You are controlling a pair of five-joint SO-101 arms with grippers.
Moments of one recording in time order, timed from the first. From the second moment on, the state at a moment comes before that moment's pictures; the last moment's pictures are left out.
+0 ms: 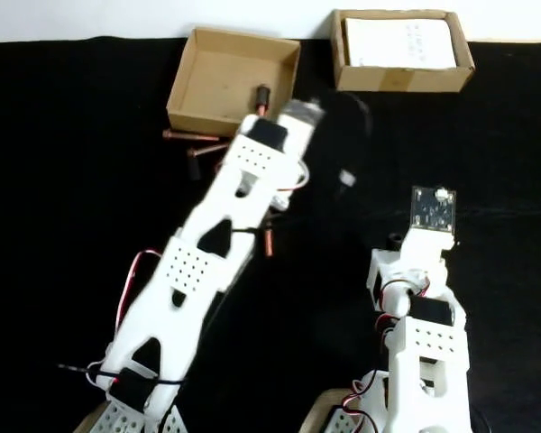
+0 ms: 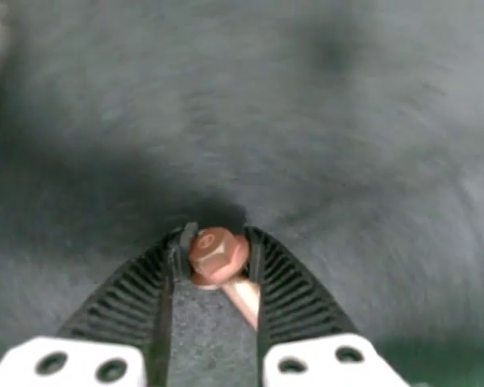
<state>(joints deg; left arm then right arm) 22.1 65.8 -70.8 100.4 2.3 4.0 -52.3 75.6 34.1 3.1</state>
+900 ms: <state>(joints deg) 27.8 47.1 -45.7 101.0 21.8 4.0 -52.3 75.6 34.1 3.1</state>
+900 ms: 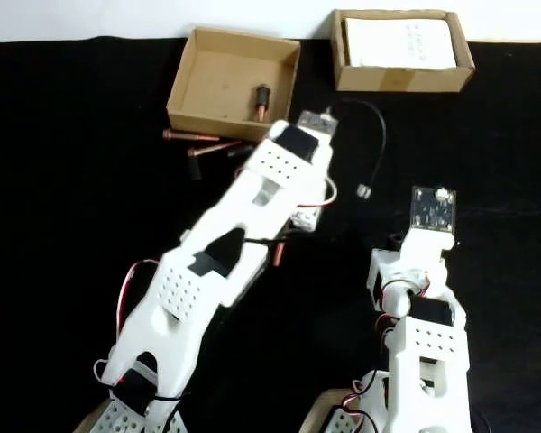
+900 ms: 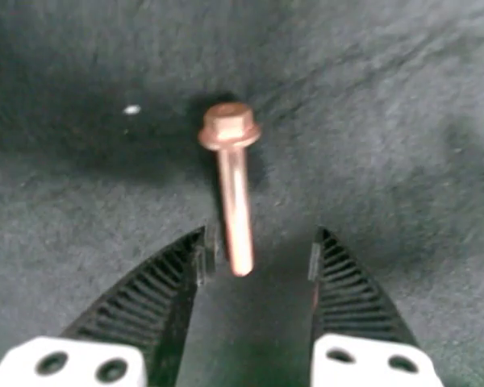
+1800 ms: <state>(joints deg) 27.1 53.8 -45.1 91.5 19.9 4.0 -54.7 75.6 34.9 3.1</state>
